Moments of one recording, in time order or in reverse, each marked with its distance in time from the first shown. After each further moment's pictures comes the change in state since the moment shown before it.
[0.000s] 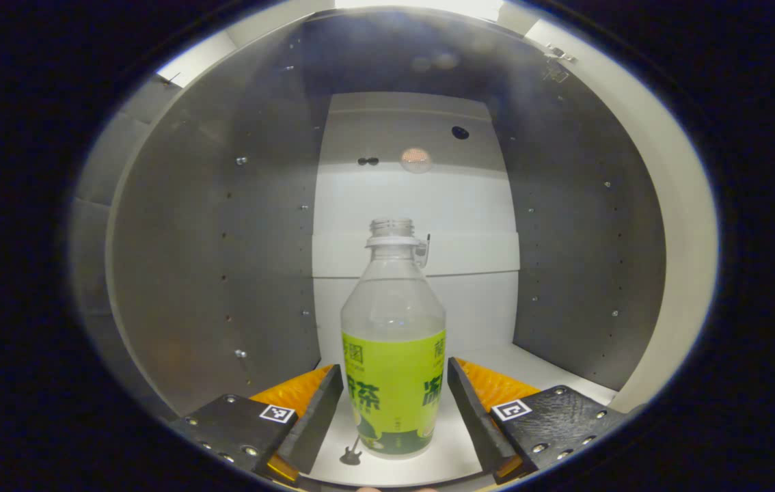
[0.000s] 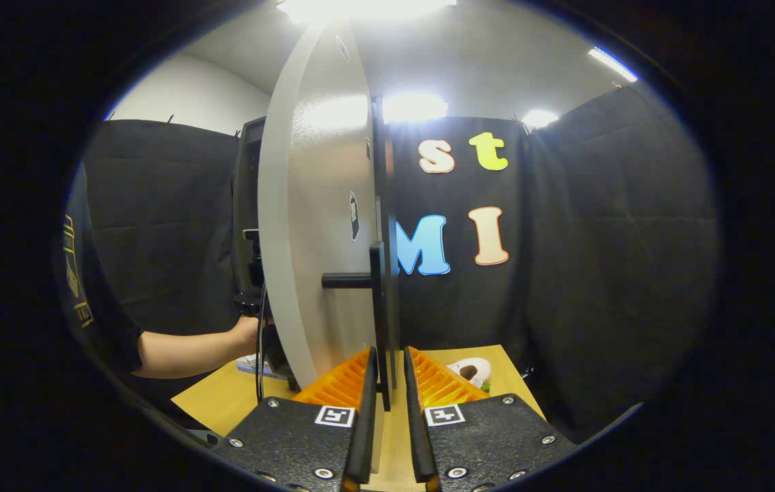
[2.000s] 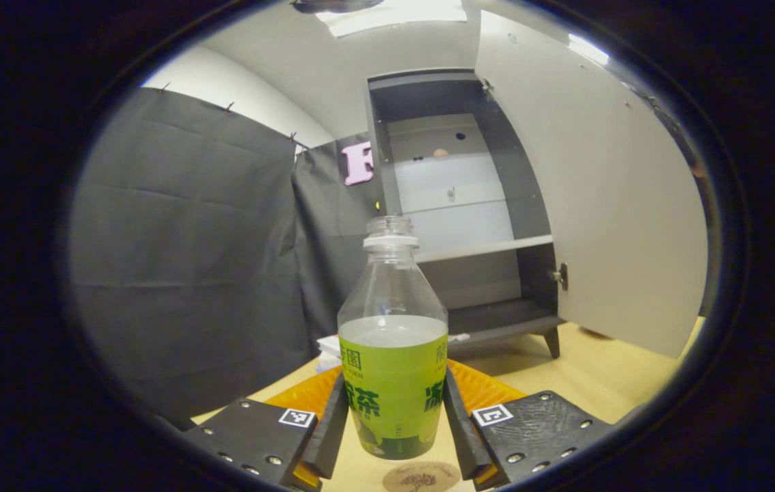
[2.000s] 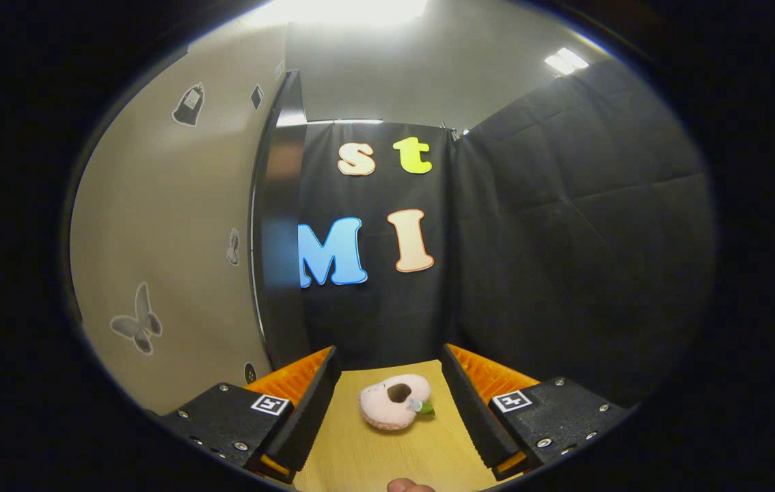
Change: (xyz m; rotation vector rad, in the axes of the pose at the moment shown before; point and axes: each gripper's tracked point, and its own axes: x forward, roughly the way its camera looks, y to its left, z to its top) left arm -0.426 0.052 -0.214 0.105 0.051 0.257; right arm 0.130 -0.124 -0.108 0.005 -0.138 -0.315
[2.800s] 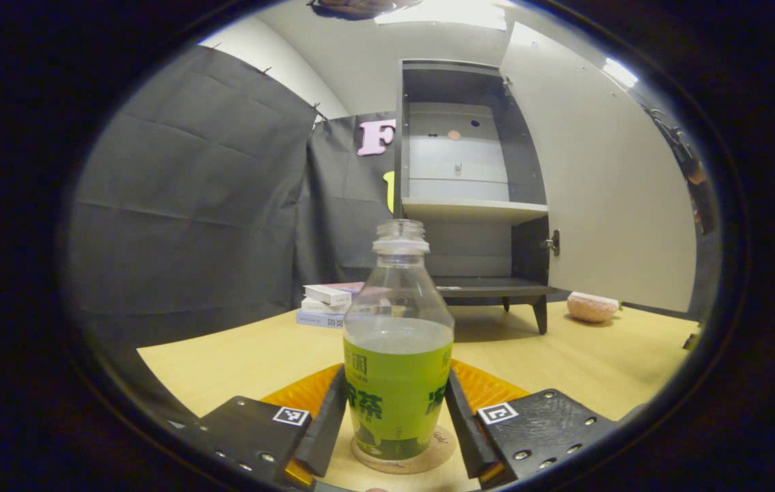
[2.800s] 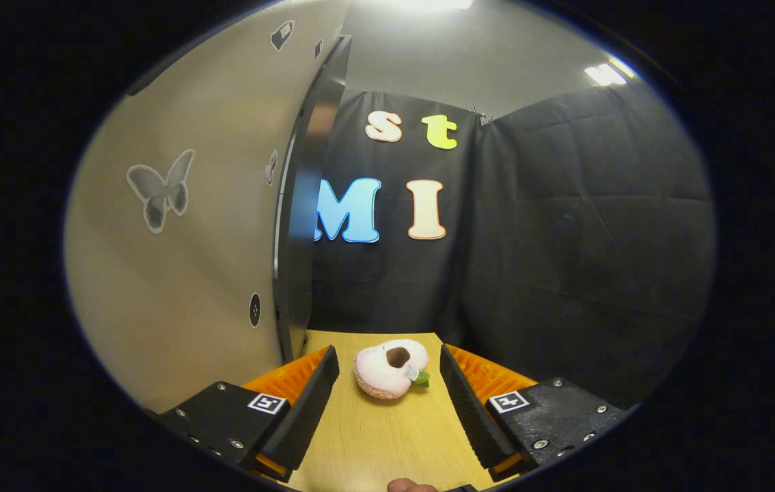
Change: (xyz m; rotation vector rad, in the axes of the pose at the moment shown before) left arm -0.019 -0.011 -0.085 -0.157 0.018 -0.063; right arm -0.009 0.022 -0.058 -0.163 0.103 0.014
